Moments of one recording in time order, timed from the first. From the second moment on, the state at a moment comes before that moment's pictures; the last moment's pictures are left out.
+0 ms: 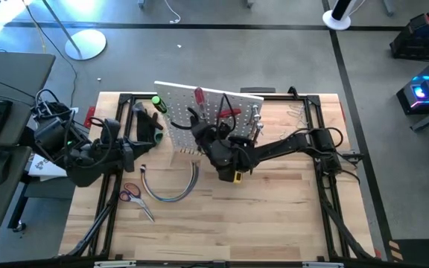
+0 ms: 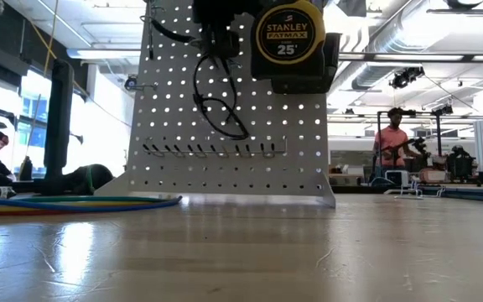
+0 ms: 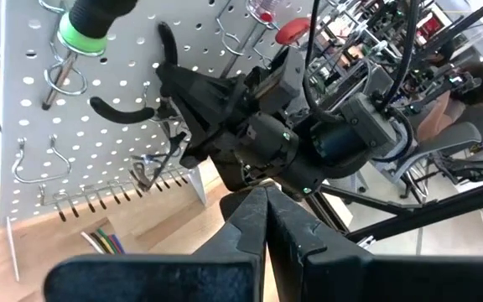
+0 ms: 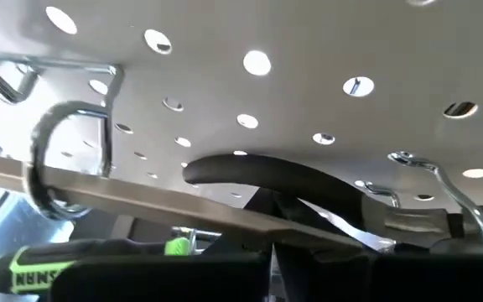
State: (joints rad) left arm -0.76 1.18 1.65 -1.30 -1.01 -1.49; right arm 0.13 2.06 1.61 0.59 1.11 1.33
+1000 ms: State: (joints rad) left arm -0.81 1.20 1.56 -1.48 -1.07 -1.79; right arm 0.22 1.99 1.61 0.56 0.38 0.70
